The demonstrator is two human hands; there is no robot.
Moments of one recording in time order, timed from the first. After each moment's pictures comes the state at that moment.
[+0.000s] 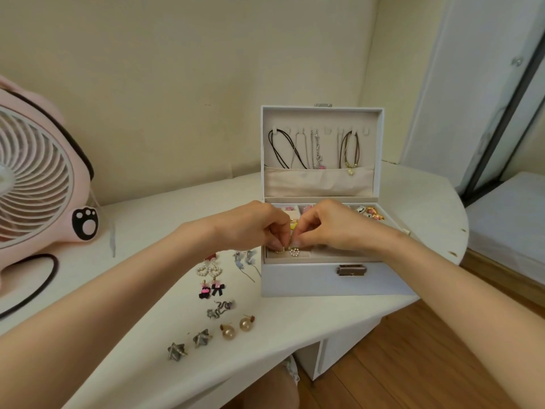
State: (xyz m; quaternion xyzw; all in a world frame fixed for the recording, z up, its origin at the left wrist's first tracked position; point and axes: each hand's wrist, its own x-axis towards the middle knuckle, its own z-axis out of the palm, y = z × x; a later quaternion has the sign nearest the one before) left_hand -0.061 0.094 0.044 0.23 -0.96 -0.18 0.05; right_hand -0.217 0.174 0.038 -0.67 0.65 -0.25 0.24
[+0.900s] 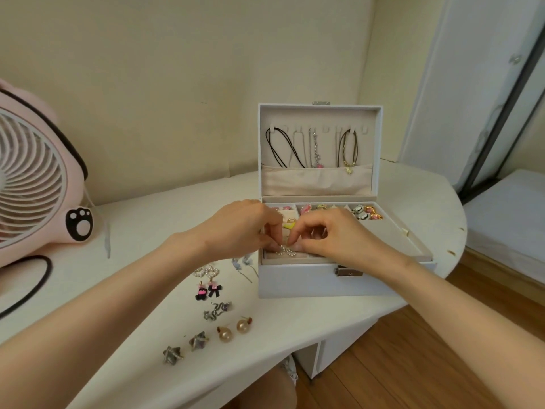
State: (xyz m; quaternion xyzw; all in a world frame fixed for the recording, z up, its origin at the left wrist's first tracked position) left_hand -0.055 0.101 0.042 0.24 -0.96 -0.03 0.10; right_hand -0.220 0.185 0.016 -0.70 0.61 -0.34 0.15
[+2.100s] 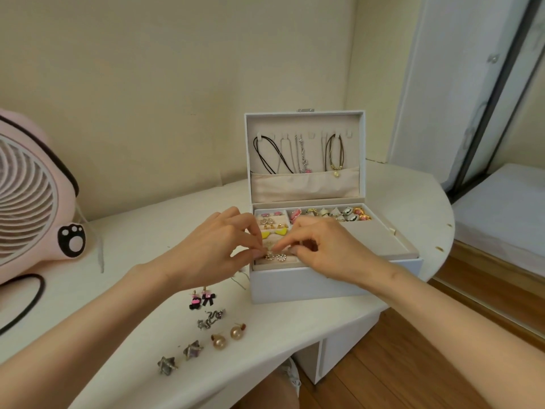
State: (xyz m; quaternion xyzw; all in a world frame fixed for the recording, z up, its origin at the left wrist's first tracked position) left_hand -0.027 0.097 0.023 0.17 -0.97 0.00 0.17; right_hand -0.219 0.192 0.007 -0.73 0.60 -0.32 0.06
